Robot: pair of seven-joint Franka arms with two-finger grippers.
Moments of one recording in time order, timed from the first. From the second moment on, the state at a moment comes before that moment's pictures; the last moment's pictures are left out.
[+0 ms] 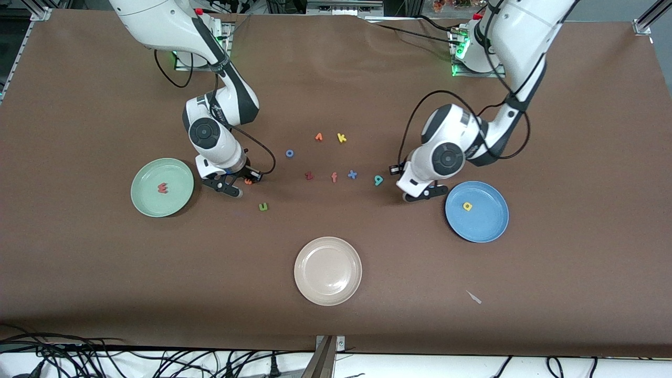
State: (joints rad) left arm -0.15 0.50 -0.31 -1.90 -0.09 2.11 -0.58; right arm 0.44 0.46 0.00 -2.13 0.06 2.55 0.76
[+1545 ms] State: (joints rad) left arm 0.07 0.53 -0.41 -1.81 0.24 2.11 -0.13; right arm 0.42 0.37 -0.41 -2.13 0.06 2.36 -0.20
